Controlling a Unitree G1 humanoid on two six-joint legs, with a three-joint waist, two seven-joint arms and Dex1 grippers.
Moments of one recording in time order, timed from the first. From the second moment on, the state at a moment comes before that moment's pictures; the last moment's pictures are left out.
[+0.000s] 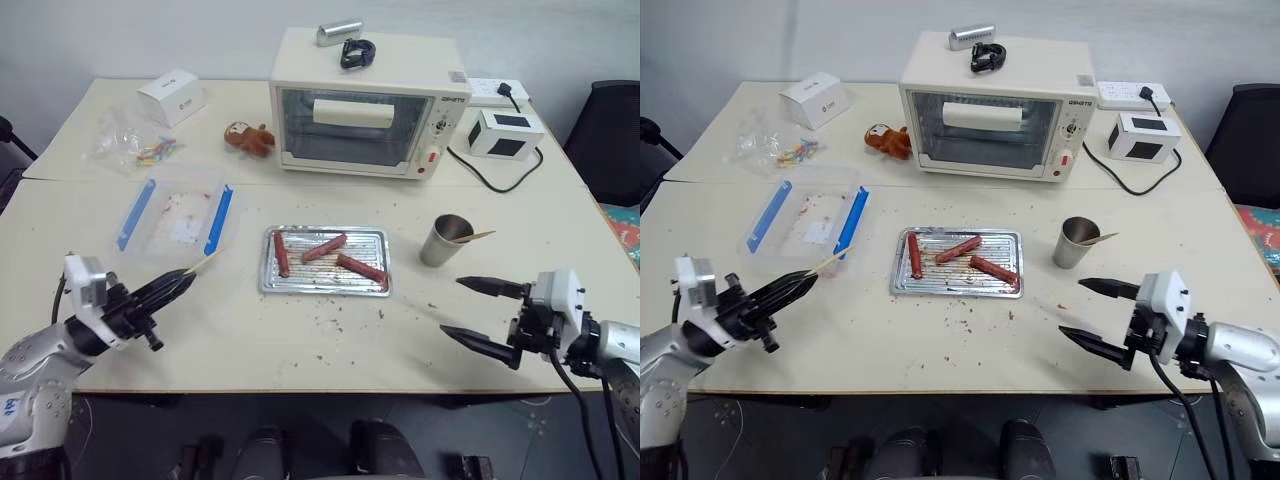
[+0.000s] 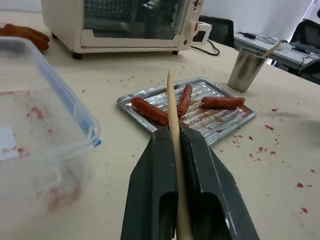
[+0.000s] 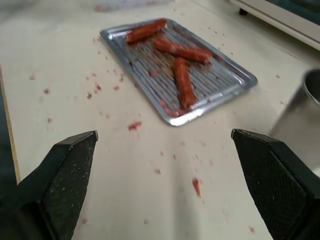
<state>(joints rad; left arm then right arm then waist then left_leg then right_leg) 0.07 0.65 0.50 -0.15 -0.74 0.34 -0.95 0.09 -0.81 -0.30 -0.23 0.55 0.15 1.12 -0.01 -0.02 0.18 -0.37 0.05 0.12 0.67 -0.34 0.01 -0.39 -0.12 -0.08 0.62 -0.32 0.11</state>
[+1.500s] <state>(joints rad) -0.05 0.58 0.37 -0.25 -0.74 0.36 -0.84 -0.68 -0.45 0.31 0.09 0.14 0.59 0.80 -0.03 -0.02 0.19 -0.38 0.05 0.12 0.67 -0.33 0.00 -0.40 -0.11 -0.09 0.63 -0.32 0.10</state>
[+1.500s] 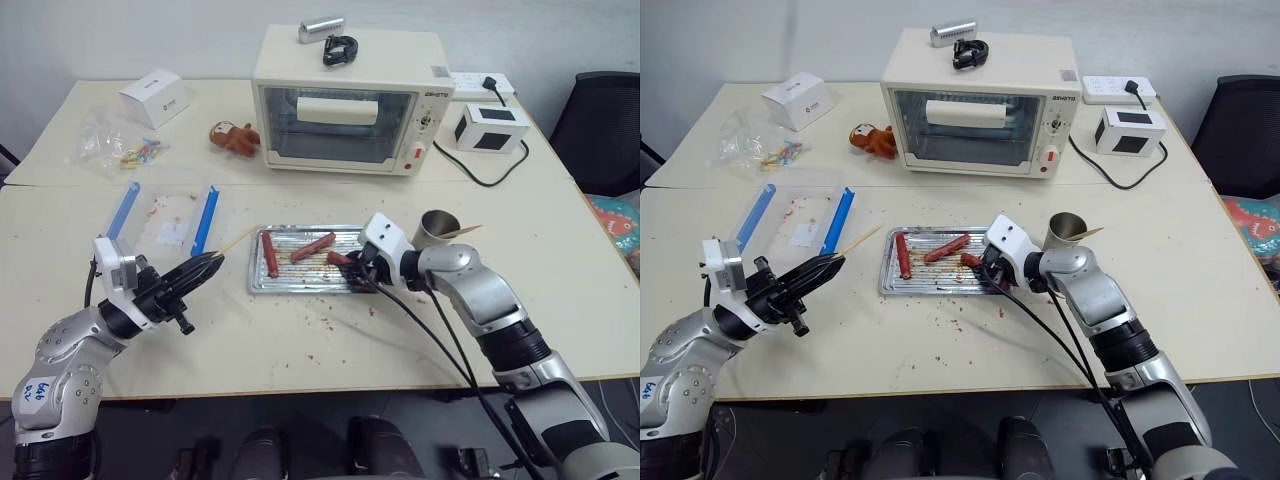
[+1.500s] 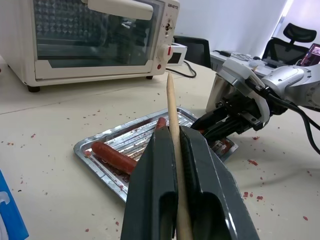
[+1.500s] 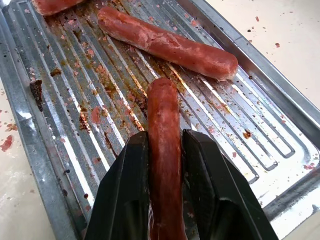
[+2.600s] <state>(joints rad) -0.03 0.76 0.33 -0.26 -0.71 0.37 -1.06 -0.70 -0.66 0.26 -0.06 0.31 0.60 1.18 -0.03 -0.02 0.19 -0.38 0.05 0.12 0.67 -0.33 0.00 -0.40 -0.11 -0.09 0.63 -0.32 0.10</state>
